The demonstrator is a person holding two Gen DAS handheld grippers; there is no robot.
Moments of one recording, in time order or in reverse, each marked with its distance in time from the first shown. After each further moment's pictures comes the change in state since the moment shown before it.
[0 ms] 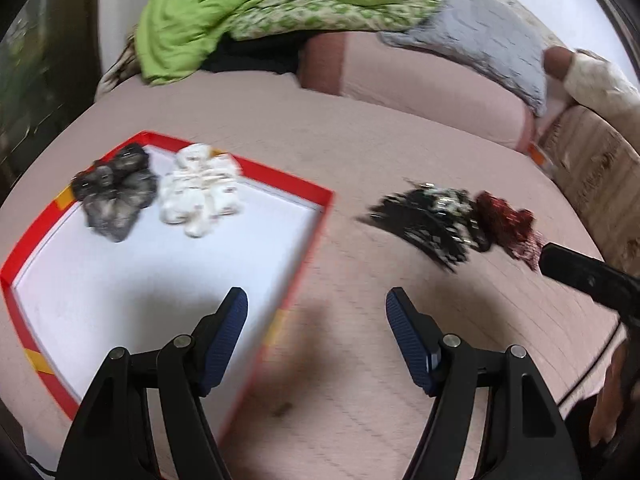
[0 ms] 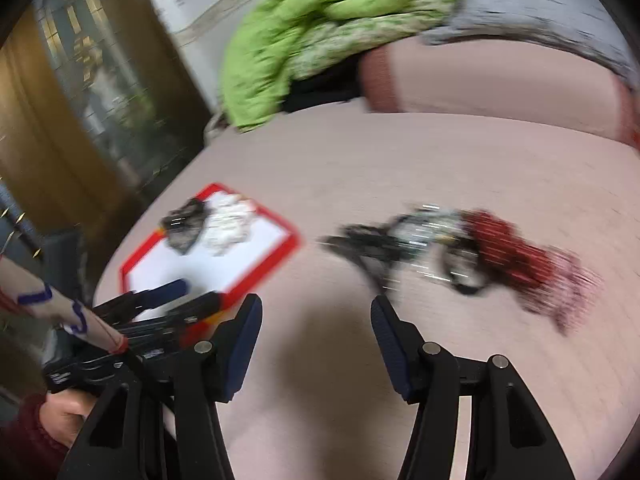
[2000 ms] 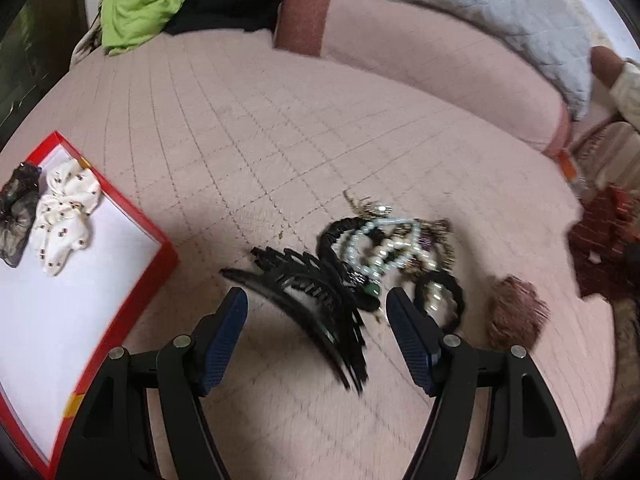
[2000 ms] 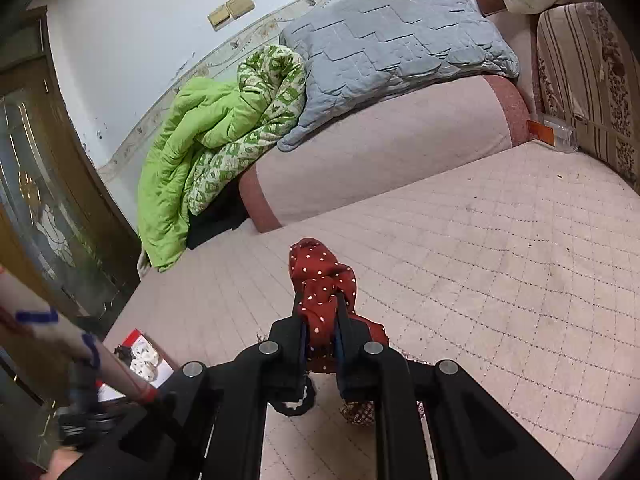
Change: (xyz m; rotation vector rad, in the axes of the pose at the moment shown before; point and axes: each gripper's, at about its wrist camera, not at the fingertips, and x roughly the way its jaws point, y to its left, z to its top) left arm 0.119 -0.103 0.077 -0.143 0.194 0.082; right arm -0.058 -0.146 0.038 0.253 -0.359 -0.122
